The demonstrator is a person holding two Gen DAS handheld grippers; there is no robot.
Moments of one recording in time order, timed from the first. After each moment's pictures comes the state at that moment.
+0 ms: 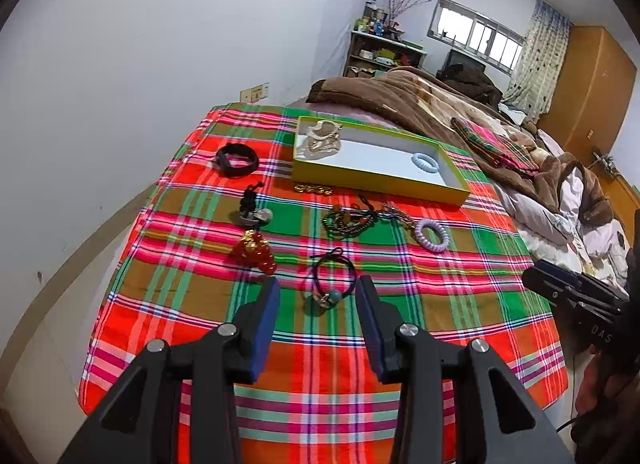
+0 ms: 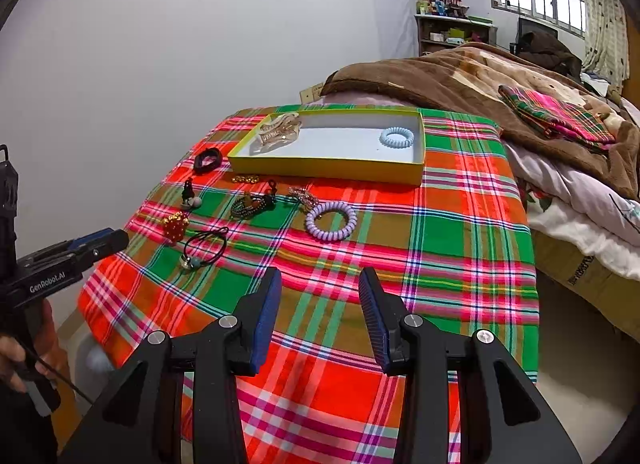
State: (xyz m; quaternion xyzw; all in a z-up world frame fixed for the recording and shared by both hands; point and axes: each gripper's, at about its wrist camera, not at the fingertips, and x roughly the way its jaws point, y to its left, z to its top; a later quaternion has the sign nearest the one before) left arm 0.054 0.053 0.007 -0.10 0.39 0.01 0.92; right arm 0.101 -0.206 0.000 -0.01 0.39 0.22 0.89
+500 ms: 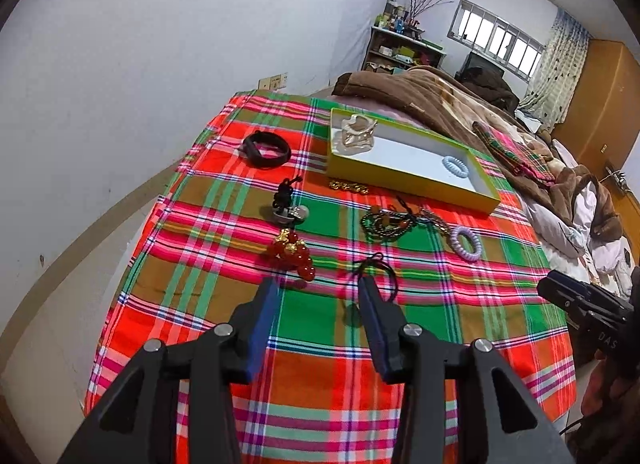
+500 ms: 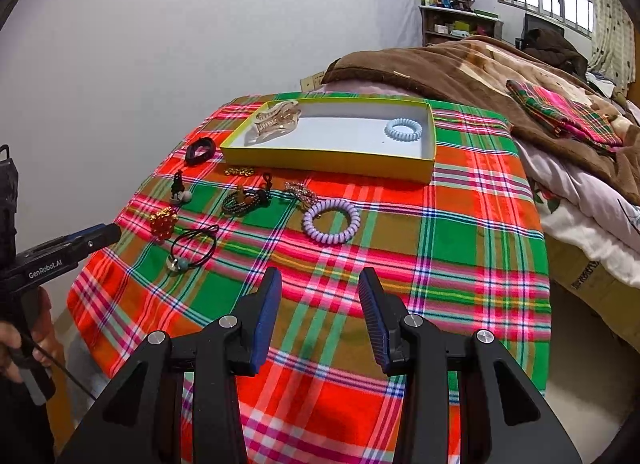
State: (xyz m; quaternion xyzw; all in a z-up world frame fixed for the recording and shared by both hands) left arm 0.070 0.082 -0.011 -0.12 0.40 0.03 0.91; right arm 0.125 -0.193 -0.013 -0.02 0.41 0.22 0.88
